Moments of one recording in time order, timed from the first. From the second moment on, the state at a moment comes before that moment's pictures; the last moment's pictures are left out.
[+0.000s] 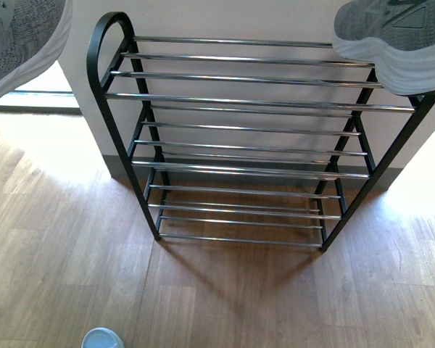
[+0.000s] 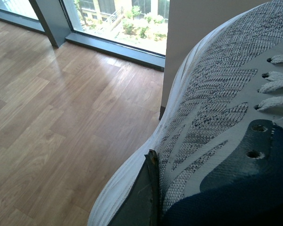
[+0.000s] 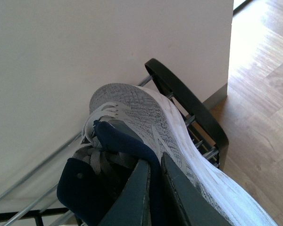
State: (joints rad) left arm -0.39 1.10 0.45 0.17 -0.67 -0.36; right arm 0.31 1.73 1.19 -0.03 0.59 0.84
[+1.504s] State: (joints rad) left arm -0.39 1.10 0.45 0.17 -0.67 -0.36; right arm 0.26 1.82 1.21 0.22 0.43 0.71
